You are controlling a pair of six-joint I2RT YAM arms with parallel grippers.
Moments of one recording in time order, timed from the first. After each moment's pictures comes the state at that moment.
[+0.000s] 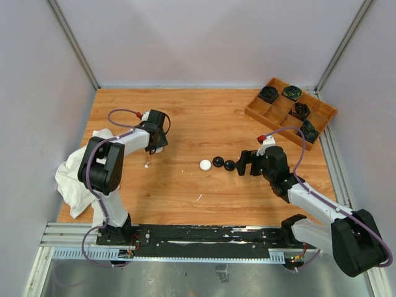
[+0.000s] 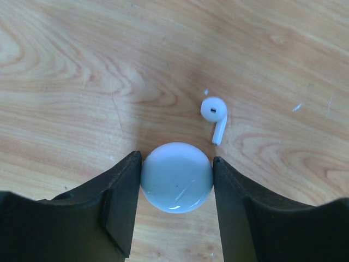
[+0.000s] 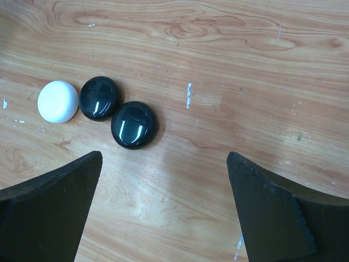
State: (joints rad) left arm -0.30 1.82 1.09 -0.29 -0.37 -0.59; right arm 0.41 1.06 0.38 0.15 -0.05 0.28
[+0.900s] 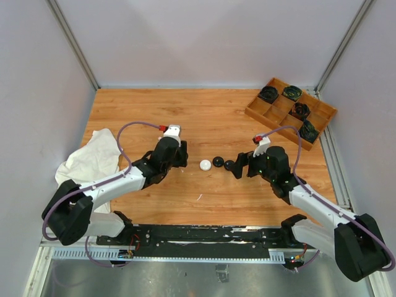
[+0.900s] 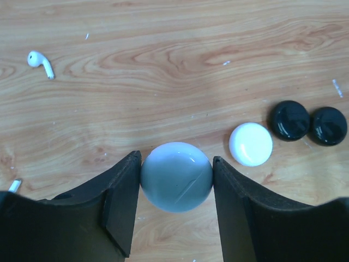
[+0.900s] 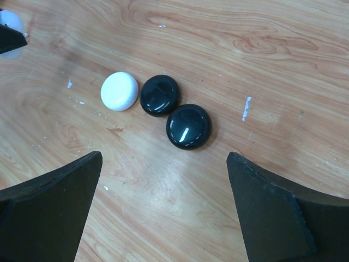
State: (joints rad) left arm -0.69 1.30 0.68 0.02 -0.34 -0.40; right arm 0.43 1.02 0.38 0.18 -0.24 0.25
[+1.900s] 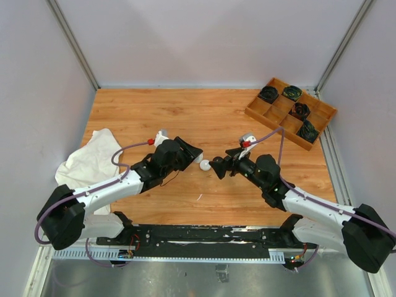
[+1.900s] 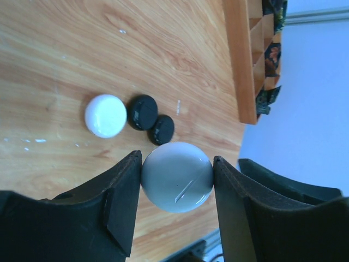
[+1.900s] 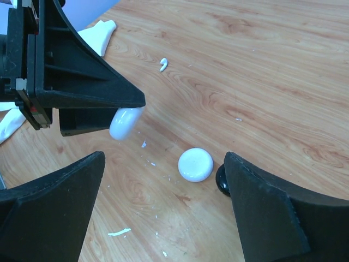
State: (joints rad) left arm -0.77 1.22 0.67 0.05 -0.26 -1.30; right arm 0.74 1.02 0.38 0.55 -0.06 0.25
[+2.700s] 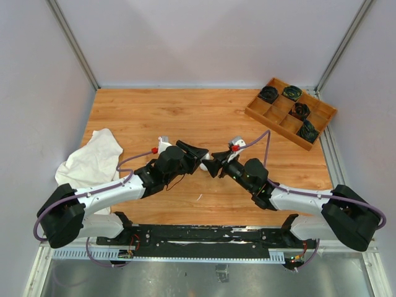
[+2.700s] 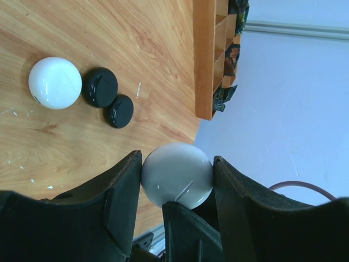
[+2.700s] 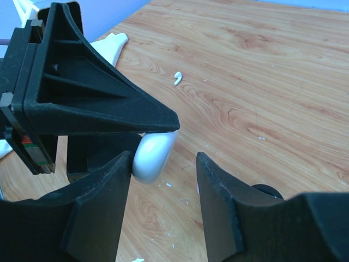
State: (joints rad) left arm -0.87 1.22 0.63 0.16 -0.32 -1.58; right arm 0.88 1.24 0.38 0.83 0.08 0.25
